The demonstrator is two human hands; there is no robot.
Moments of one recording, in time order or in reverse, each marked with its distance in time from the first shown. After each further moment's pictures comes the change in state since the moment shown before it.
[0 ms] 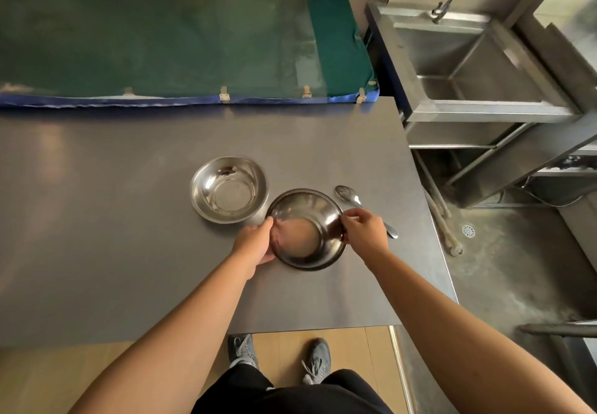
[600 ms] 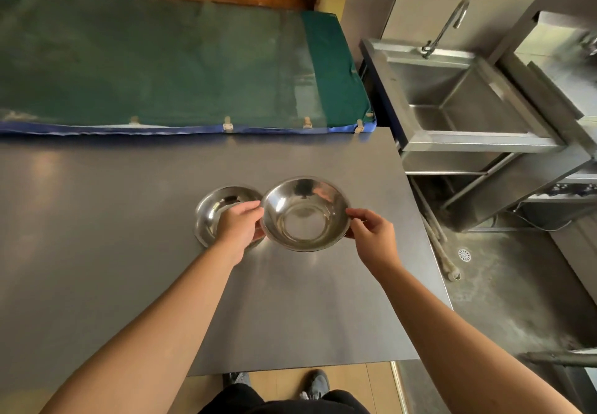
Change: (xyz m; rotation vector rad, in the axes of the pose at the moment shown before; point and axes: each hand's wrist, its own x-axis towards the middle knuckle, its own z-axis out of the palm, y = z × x) left_hand 0.008 0.089 -0.026 -0.205 -0.018 0.235; right_hand 0.003 -0.048 -0.008 0.178 0.018 -0.216
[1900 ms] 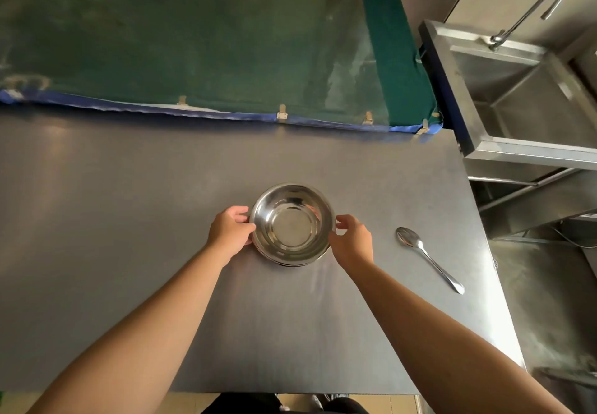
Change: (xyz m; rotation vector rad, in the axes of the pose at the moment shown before) left_hand 0.110 -0.016 -0.149 0.302 0.071 -0.015; right_hand 0.028 0.009 0.186 -0.466 -0.103 0.100
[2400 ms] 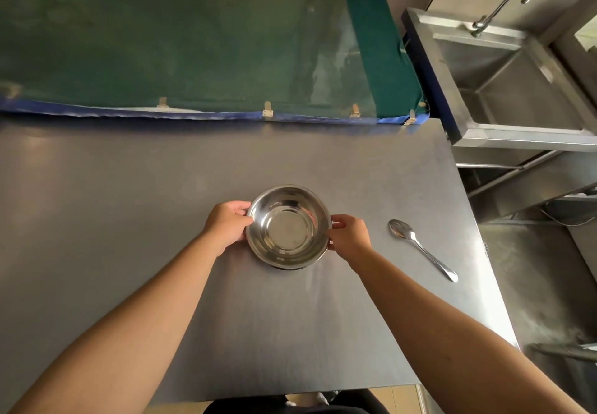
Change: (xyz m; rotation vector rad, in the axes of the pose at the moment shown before) left_hand 0.012 0.025 0.007 0.153 -0.107 0.031; right_hand 0.016 0.003 -0.005 0.169 -0.122 0.187
